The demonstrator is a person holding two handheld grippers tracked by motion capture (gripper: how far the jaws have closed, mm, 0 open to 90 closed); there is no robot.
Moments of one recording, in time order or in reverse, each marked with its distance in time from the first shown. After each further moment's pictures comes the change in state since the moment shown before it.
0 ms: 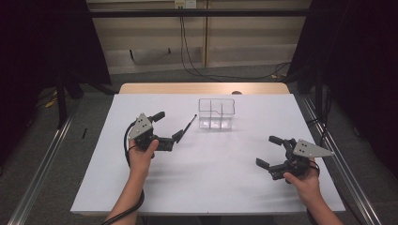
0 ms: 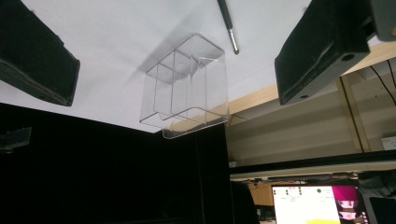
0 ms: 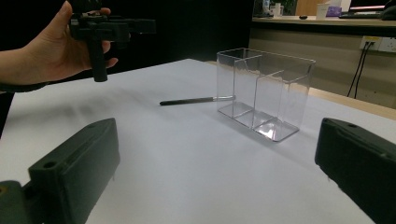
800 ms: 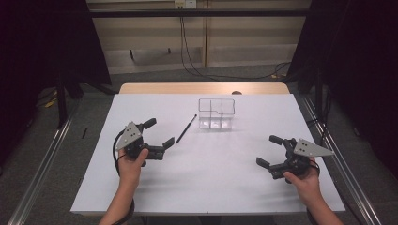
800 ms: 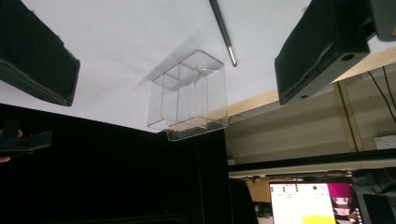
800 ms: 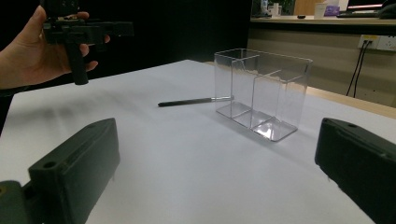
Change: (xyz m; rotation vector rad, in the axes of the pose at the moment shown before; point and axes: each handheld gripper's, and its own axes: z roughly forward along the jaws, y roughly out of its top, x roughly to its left) left arm -0.006 -0.002 -0.034 -0.014 0.000 0.009; right arm -0.002 0.000 0.000 -0.003 -0.003 0.012
